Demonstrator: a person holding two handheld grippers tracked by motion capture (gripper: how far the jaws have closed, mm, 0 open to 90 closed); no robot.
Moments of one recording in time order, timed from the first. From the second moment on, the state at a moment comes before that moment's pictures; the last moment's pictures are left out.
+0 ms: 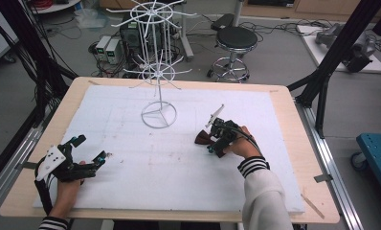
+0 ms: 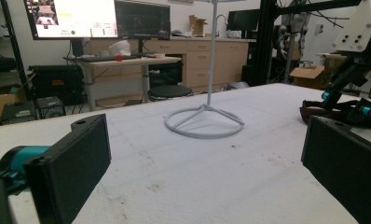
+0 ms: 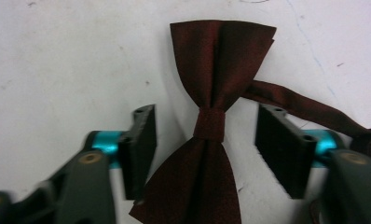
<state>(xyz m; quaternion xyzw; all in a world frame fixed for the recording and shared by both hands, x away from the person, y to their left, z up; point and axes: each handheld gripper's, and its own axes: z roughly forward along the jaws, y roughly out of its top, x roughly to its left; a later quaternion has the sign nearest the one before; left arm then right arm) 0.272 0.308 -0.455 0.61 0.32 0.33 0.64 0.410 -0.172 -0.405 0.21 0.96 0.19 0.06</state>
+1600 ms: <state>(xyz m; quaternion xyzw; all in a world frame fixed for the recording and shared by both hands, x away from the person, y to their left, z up) 0.272 0.308 -0.455 0.61 0.33 0.33 0.64 0.401 -0.183 -0.357 0.25 0.87 0.42 0.07</state>
